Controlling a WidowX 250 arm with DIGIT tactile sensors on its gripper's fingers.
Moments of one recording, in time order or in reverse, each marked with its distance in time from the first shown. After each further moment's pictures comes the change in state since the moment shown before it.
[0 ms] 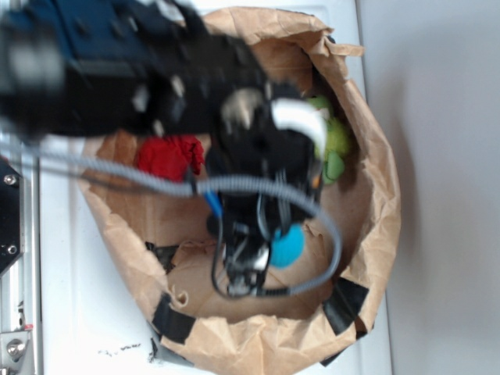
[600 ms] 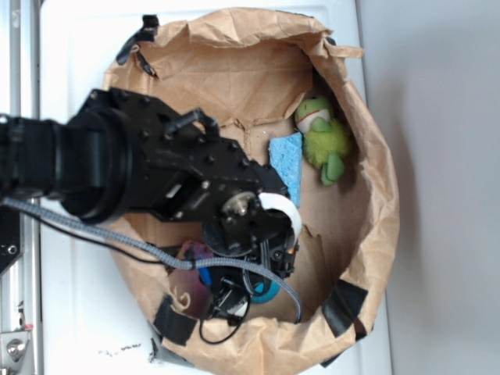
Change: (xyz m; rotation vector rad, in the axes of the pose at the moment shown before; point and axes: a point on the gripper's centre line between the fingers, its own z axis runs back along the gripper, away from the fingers) arm -0.025 -0.026 -0.088 -0.053 0.086 -0.092
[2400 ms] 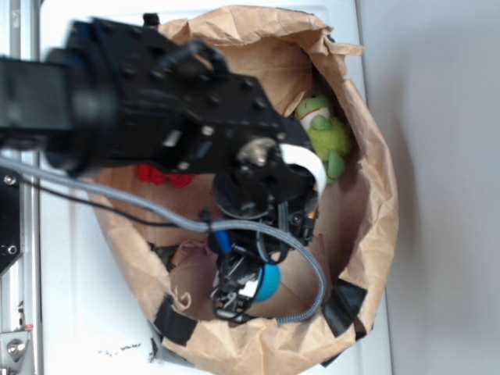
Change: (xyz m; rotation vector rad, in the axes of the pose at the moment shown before) arm 0.008 0.026 0.039 0.047 0.028 -0.012
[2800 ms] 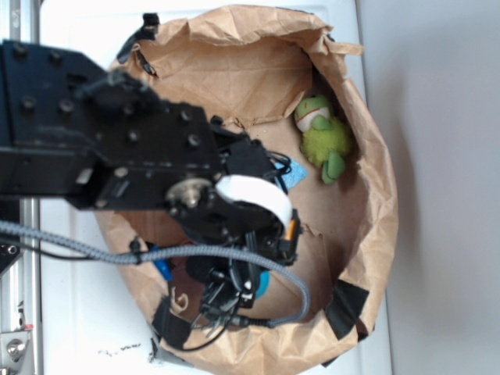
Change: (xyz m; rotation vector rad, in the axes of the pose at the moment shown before) arm 0.002 -0.018 0.021 0.079 -0.135 0.023
